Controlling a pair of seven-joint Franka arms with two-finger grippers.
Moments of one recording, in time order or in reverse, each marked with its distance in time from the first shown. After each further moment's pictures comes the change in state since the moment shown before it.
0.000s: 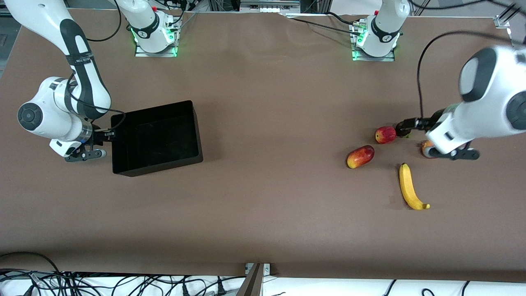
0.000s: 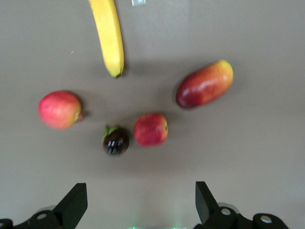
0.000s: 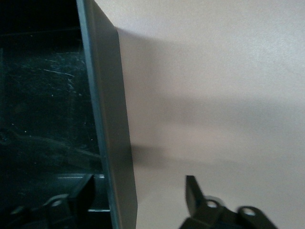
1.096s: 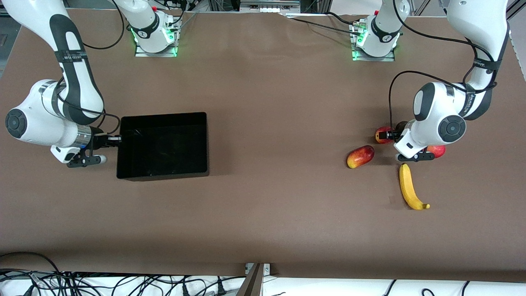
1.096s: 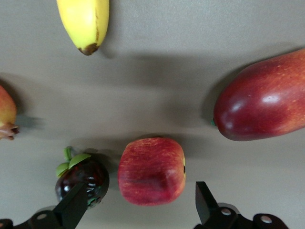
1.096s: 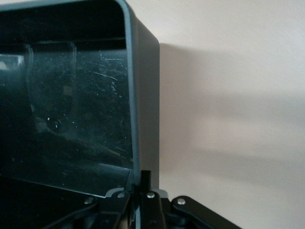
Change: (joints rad) left arm 0.034 0.033 0.004 -0.450 0.000 0.486 -0.068; right arm 0.040 -0.002 0.035 0.172 0.190 -0.216 0.040
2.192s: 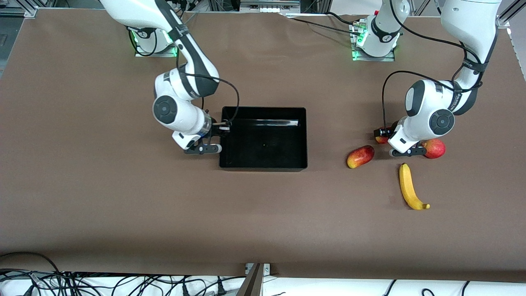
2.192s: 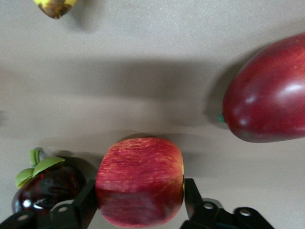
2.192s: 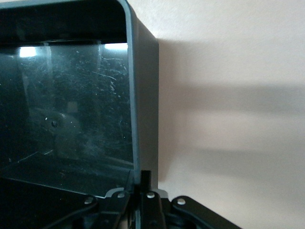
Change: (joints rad) left arm -0.001 0.005 -0.003 -0.102 -0.032 0.133 -0.008; right arm 0.396 0.107 0.194 0.062 0.088 0.184 0.582
